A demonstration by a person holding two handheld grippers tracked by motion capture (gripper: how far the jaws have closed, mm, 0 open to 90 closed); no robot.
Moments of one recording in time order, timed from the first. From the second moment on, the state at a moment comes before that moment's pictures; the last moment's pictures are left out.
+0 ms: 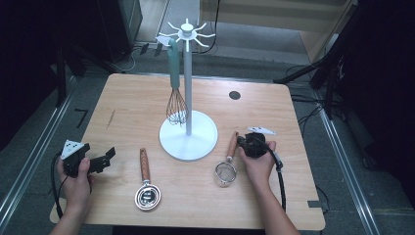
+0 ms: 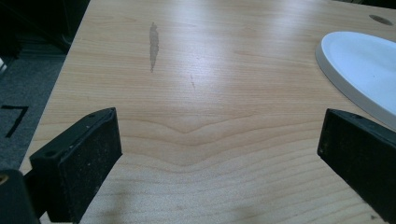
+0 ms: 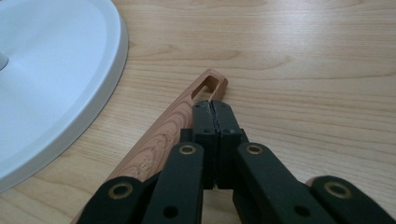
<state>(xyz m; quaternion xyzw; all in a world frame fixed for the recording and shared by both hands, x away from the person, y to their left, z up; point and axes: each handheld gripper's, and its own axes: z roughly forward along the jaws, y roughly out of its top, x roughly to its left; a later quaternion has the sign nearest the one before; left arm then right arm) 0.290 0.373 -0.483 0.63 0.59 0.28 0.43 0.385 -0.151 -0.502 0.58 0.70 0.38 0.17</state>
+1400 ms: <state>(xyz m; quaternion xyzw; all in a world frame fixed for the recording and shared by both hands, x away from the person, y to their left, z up) 0.290 0.374 -0.483 0.63 0.59 0.27 0.43 0.292 -0.114 -0.475 0.49 0.76 0.41 0.12</state>
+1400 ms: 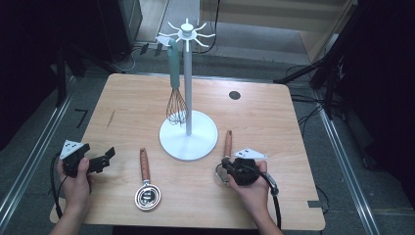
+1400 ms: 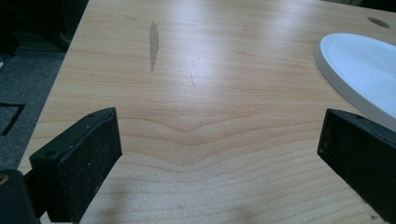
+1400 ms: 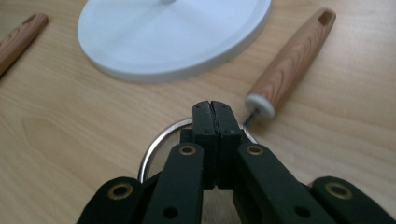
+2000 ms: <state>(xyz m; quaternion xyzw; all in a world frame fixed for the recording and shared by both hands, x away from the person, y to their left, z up) 0.291 0.373 -0.483 0.63 0.59 0.27 0.43 0.280 -0.129 -0.491 0.50 0.79 0.34 0.10</state>
